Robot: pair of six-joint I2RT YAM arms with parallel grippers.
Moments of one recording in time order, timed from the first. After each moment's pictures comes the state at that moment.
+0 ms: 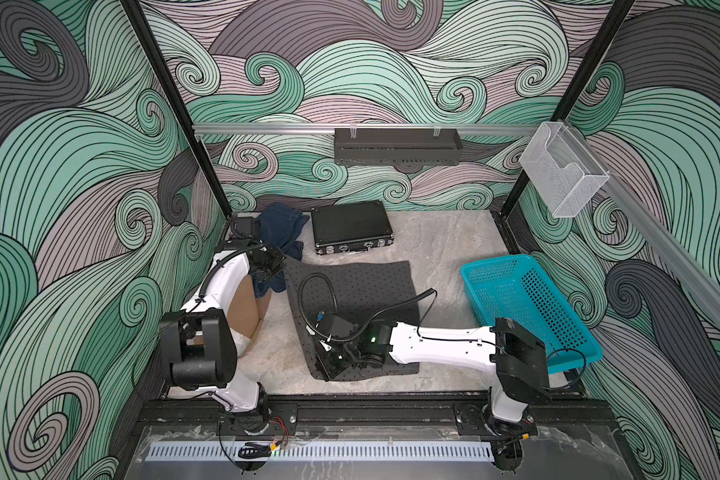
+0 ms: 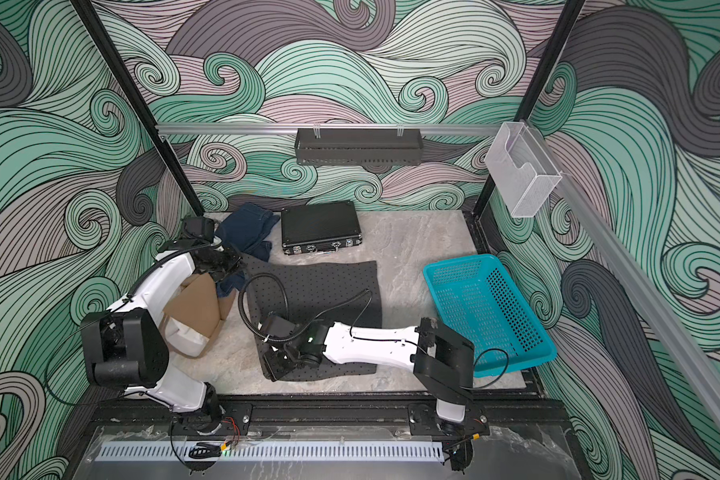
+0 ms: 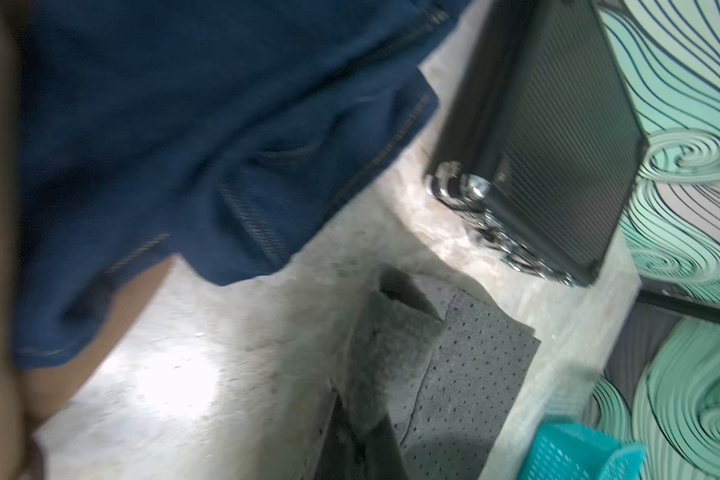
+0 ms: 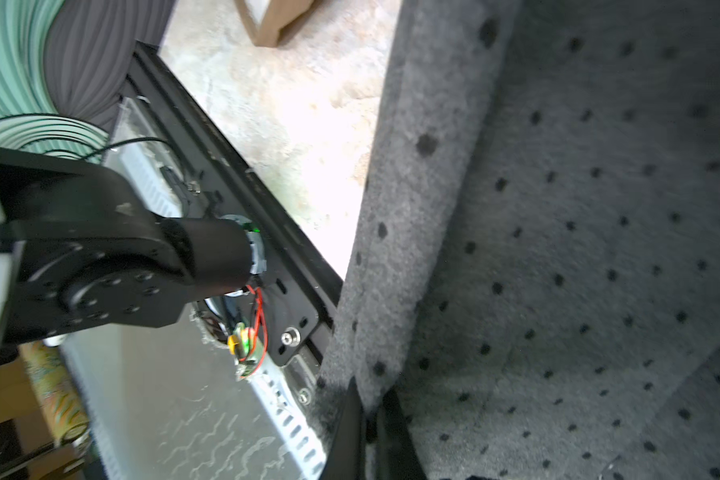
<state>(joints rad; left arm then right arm) 0.07 1.56 1.25 -0.77 0.27 -0.70 1.30 1.78 1.29 -0.45 -0.17 0.65</state>
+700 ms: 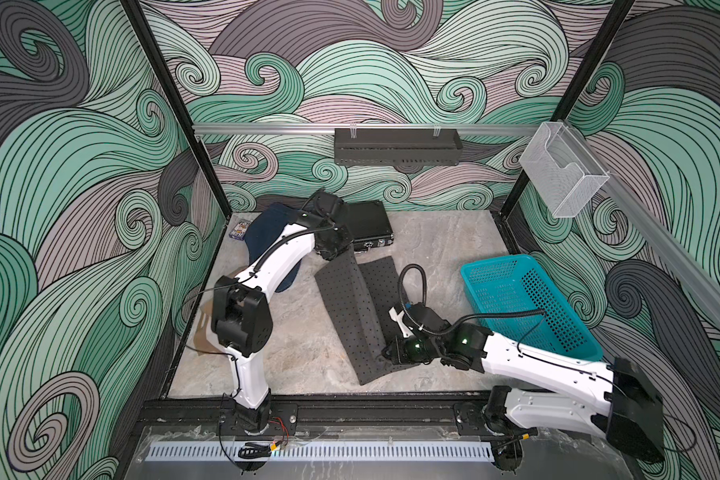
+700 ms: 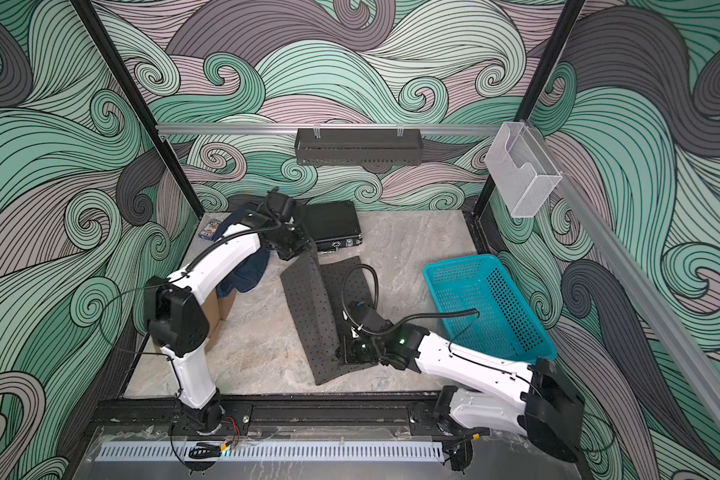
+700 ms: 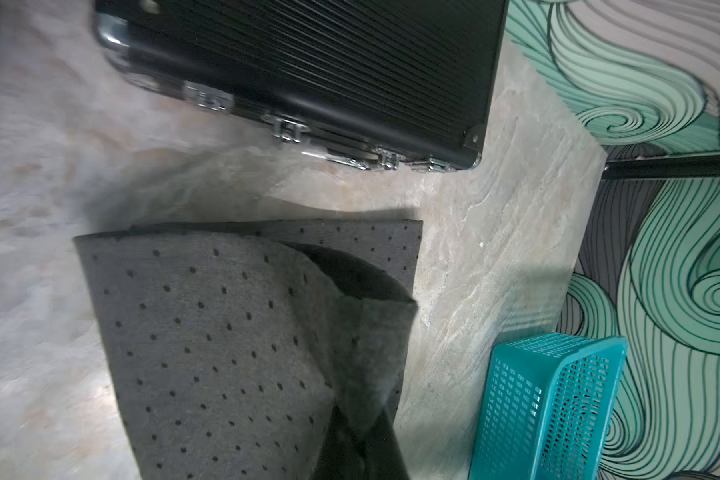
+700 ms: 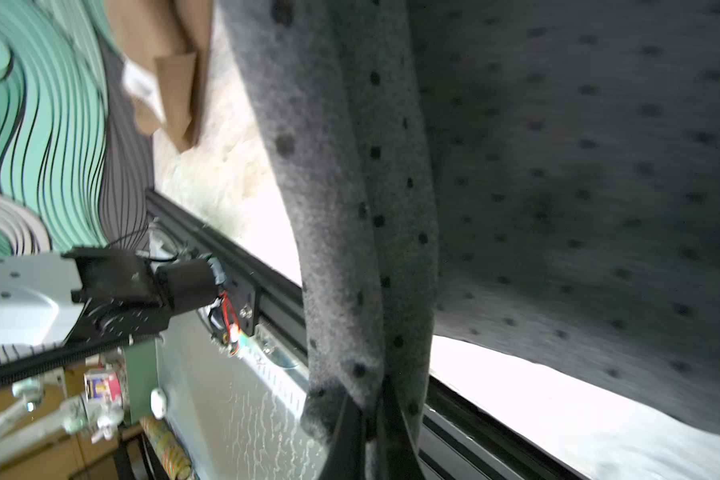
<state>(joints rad) -0.43 1.92 1.81 -0.91 0.16 -0.88 1.00 1.13 0.68 -0.45 -0.23 0.90</state>
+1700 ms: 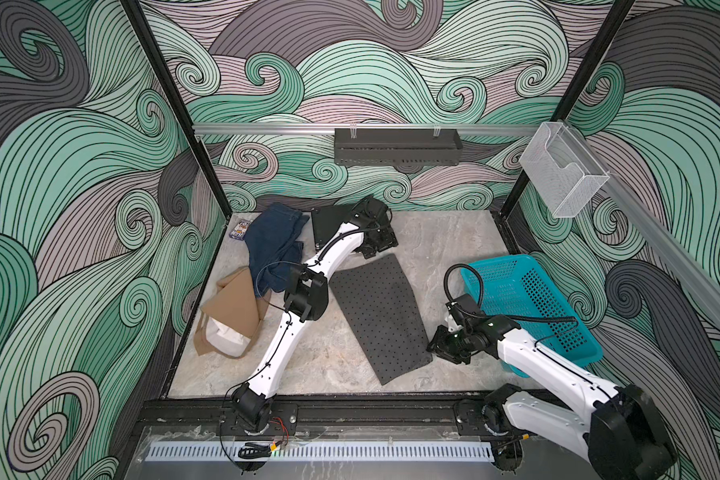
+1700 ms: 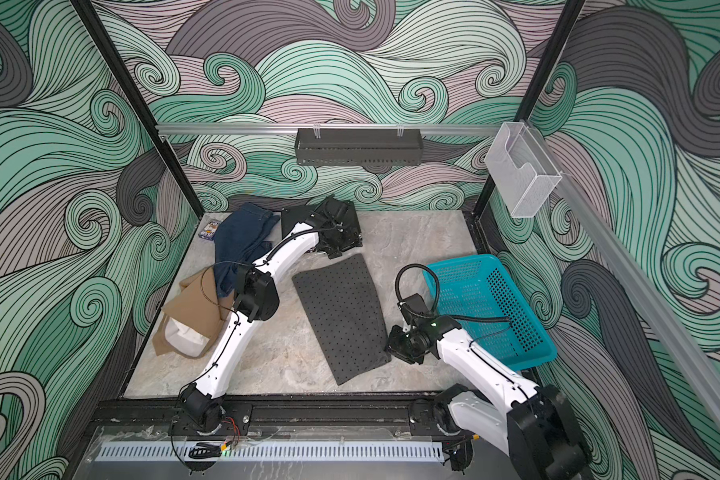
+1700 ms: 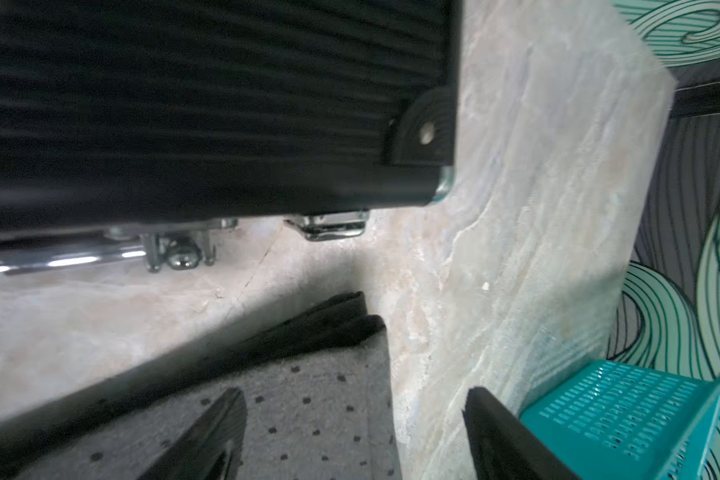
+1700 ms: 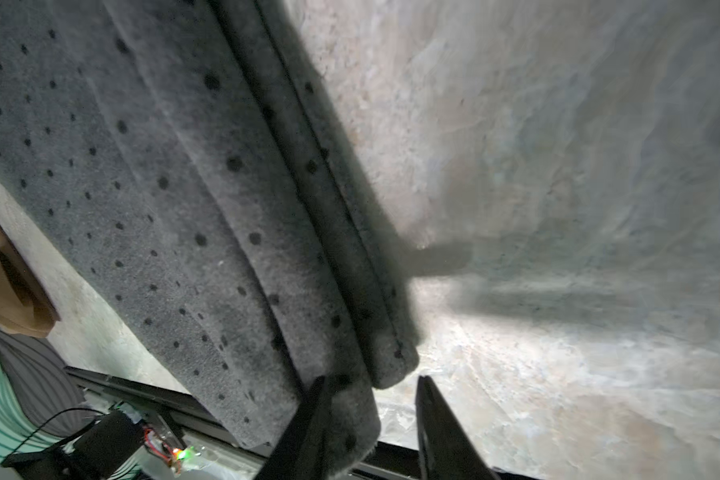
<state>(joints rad) -0.54 2.59 2.57 -1.00 0.18 -0.81 0.46 1.06 0.55 -0.73 -0.29 0.81</state>
